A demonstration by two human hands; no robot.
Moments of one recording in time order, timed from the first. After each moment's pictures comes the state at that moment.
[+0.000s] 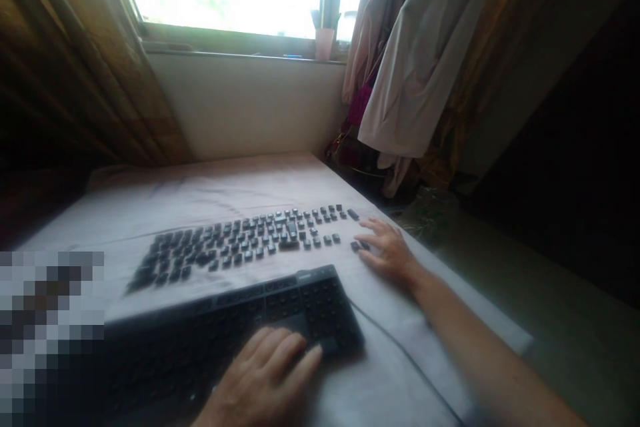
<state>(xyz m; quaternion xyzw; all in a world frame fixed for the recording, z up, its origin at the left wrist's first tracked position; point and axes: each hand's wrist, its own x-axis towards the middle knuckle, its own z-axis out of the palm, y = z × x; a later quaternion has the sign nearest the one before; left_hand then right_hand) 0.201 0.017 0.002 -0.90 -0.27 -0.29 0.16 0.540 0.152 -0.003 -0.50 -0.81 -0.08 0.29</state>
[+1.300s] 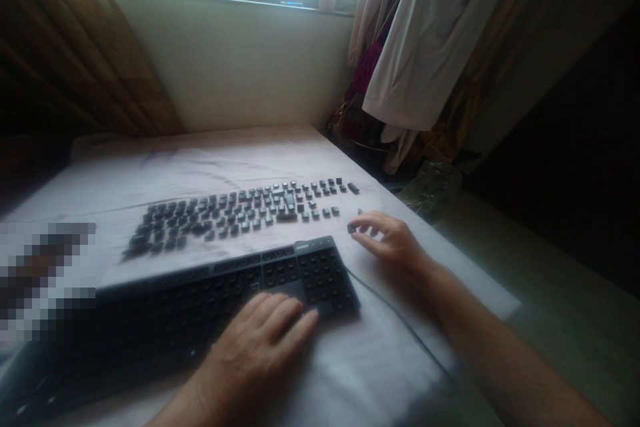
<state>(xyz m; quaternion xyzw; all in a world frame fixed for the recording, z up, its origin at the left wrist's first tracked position) 0.198 0.010 0.009 -0.93 -0.29 -0.23 0.09 0.507 0.108 0.030 -0.45 -0.81 0.08 0.37</state>
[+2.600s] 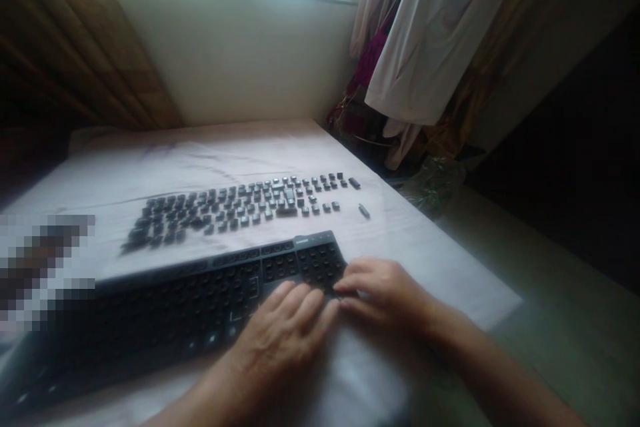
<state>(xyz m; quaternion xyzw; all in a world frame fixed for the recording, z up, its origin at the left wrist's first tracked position) 0.234 0.012 0.020 -0.94 -0.26 -0.22 0.10 0.477 0.042 0.027 -0.33 -0.90 0.13 0.27</state>
